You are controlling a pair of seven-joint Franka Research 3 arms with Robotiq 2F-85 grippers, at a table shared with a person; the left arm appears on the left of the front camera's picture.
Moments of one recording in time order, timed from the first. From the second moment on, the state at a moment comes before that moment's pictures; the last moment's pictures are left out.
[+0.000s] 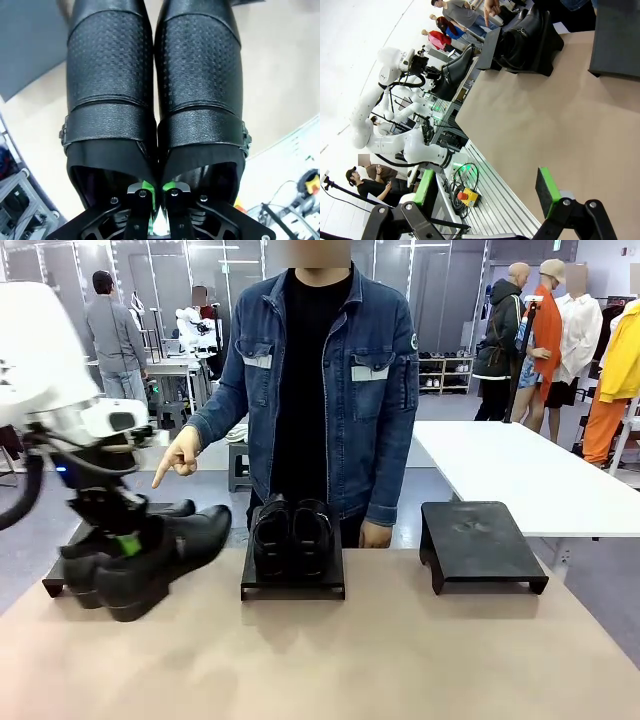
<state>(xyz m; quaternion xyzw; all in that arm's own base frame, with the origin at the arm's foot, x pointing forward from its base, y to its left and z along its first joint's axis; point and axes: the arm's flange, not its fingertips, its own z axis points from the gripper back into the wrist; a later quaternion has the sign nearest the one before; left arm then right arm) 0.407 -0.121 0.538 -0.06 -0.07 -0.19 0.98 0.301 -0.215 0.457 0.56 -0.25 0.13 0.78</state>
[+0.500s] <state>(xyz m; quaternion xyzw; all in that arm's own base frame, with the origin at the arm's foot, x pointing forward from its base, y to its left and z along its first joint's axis) 0.441 -0.009 0.510 -0.03 -0.10 -0.11 0.99 0.301 -0.216 0.457 0.56 -0.25 0.13 0.78</state>
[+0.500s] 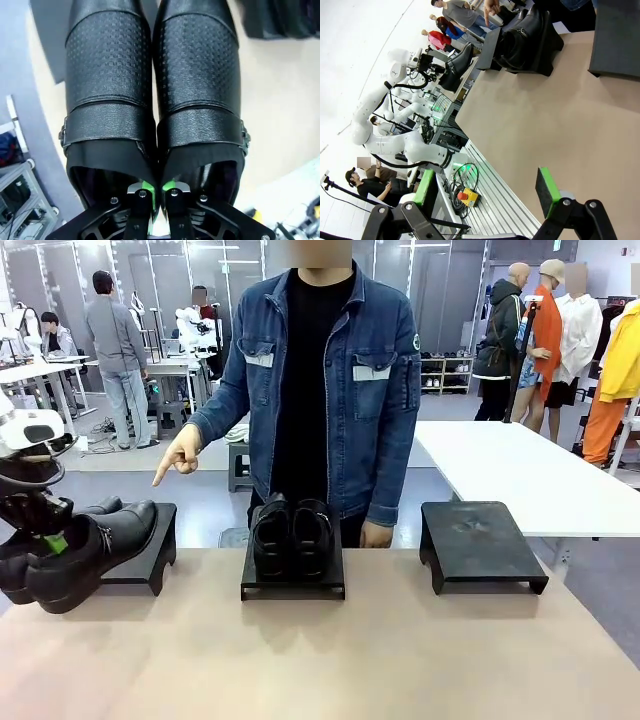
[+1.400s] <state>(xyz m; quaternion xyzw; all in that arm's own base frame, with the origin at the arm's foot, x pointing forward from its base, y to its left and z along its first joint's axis) 0.476 -0.004 0.486 -0.02 -0.11 -0.08 0.99 0.301 -0.216 0.457 0.56 -0.25 0.13 0.78</state>
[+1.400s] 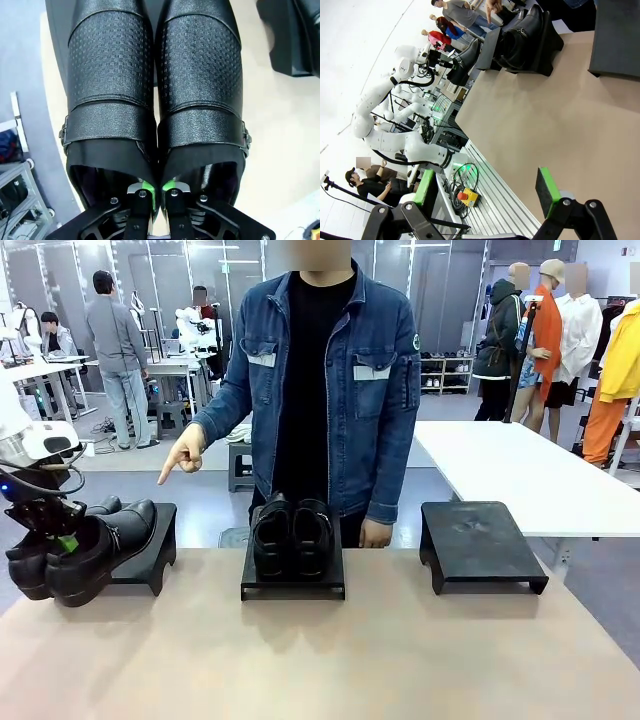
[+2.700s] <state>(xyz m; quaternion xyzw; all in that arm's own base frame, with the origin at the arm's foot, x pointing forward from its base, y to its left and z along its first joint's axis) 0.571 -0.004 0.465 0.02 -0.16 -0.04 0.99 0.301 -0.216 0.457 0.56 -0.25 0.13 0.78</state>
